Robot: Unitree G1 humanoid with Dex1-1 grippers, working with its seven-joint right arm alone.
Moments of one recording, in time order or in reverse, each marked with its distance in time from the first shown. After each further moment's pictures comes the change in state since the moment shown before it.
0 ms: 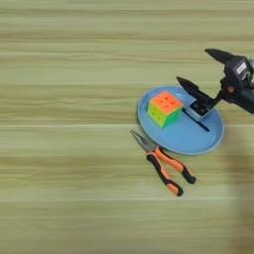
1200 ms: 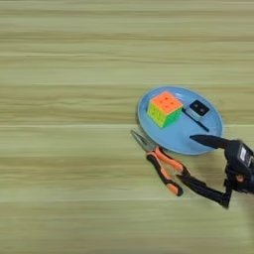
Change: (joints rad) arm 0.535 -0.048 0.009 -0.209 0.069 -0.013 0.339
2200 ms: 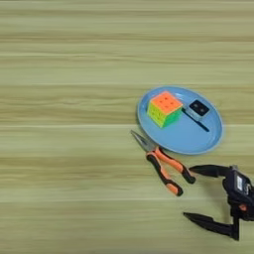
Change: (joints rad) arm 0.016 -0.025 0.069 0.153 -0.103 -0.140 0.047
